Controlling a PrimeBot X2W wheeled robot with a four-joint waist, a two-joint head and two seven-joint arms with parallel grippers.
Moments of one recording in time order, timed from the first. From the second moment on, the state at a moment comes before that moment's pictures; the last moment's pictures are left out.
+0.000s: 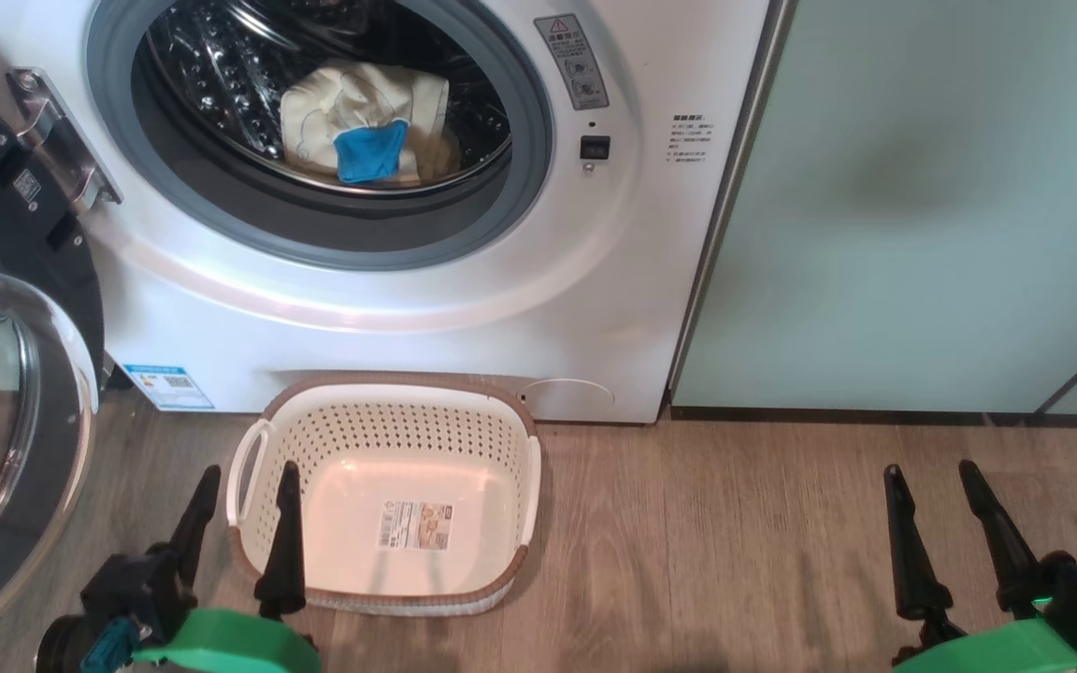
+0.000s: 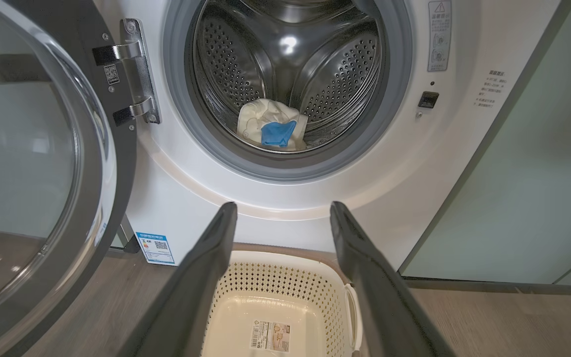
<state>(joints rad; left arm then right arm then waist) 0.16 0.37 -0.24 -0.18 -0.49 0.41 -0.25 0.10 -0.05 0.10 0.04 0.21 0.13 -0.24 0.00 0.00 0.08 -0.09</state>
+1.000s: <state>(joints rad) 0.16 0.37 -0.24 -0.18 -0.48 0.40 -0.25 0.10 -0.05 0.09 0.04 0.21 0.13 -0.24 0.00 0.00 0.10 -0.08</state>
